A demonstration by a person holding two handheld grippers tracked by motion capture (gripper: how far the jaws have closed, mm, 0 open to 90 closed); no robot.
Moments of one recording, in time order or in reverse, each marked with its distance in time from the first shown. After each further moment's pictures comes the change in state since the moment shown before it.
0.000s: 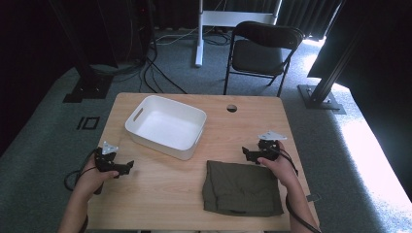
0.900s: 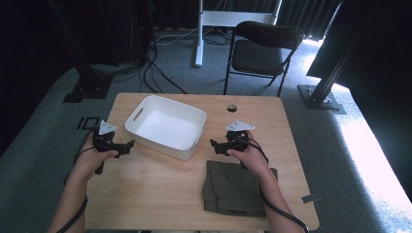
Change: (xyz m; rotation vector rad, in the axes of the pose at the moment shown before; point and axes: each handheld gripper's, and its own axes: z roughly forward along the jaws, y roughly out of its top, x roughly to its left) left arm 0.010 0.064 -0.019 -0.119 0.008 0.021; right arm 0.082 0.063 0.025 -0.083 0.143 -0.086
